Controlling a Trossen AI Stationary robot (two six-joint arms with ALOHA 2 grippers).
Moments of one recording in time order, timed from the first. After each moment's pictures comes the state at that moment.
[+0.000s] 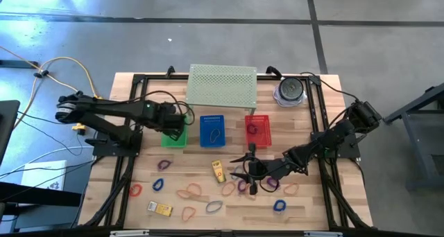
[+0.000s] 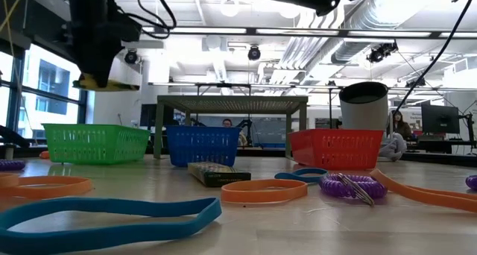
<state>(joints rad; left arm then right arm) -0.01 1.25 1.05 -1.29 -0.33 -1.04 0.51 1.58 0.83 0.47 0.52 -0.05</state>
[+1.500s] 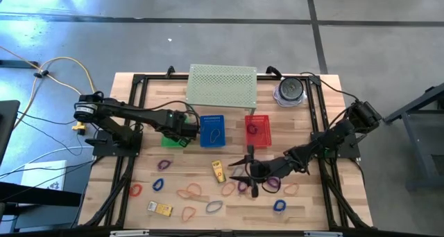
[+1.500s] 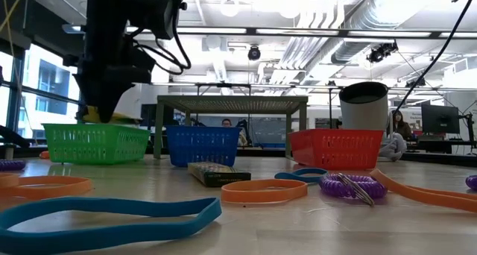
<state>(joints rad) -0.03 1.49 1.02 -1.16 -0.31 -1.06 0.51 1.58 0.83 0.57 0.43 -0.16</state>
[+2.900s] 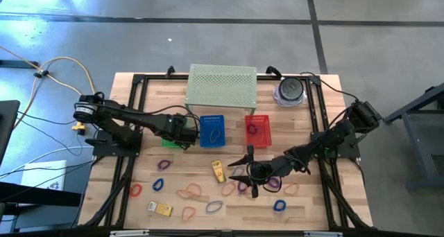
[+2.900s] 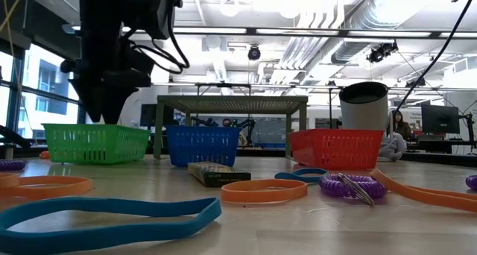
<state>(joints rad) -0.08 1.49 0.97 -1.09 -0.34 -1.08 0.51 1.58 0.83 0.62 0.43 -0.27</state>
